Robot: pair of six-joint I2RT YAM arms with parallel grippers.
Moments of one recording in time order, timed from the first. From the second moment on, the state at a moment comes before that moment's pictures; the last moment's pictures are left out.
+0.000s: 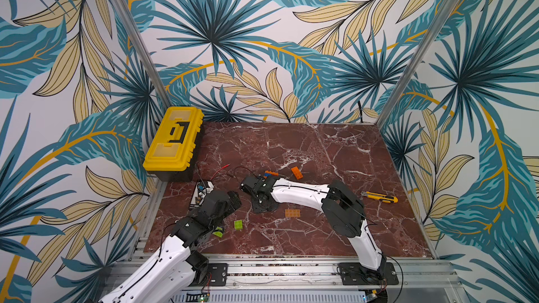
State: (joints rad) left arm -0.54 0.70 0.48 -0.54 -0.26 -1.04; right arm 1.02 2.18 1.66 -0.86 0.15 0.79
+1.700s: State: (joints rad) left arm -0.54 0.90 0.48 -0.32 -0.02 -0.94; right arm 0.88 1.73 1.23 -0.75 0.19 0.86
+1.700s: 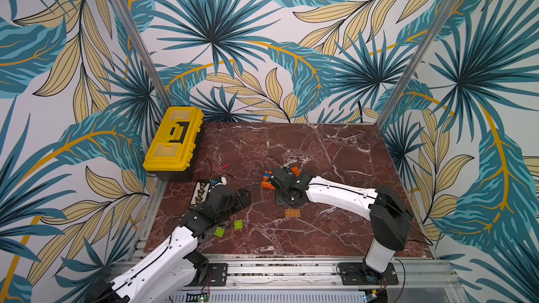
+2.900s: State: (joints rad) left arm -0.71 1.29 0.64 -0.12 0.12 -0.89; right arm 0.84 1.67 1.03 -0.68 0.13 0.93
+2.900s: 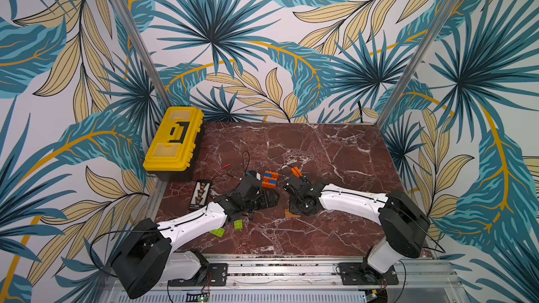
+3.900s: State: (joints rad) left arm -0.71 1.29 0.64 -0.12 0.11 -0.89; right arm 0.84 1.68 1.03 -0.68 0.14 0.91
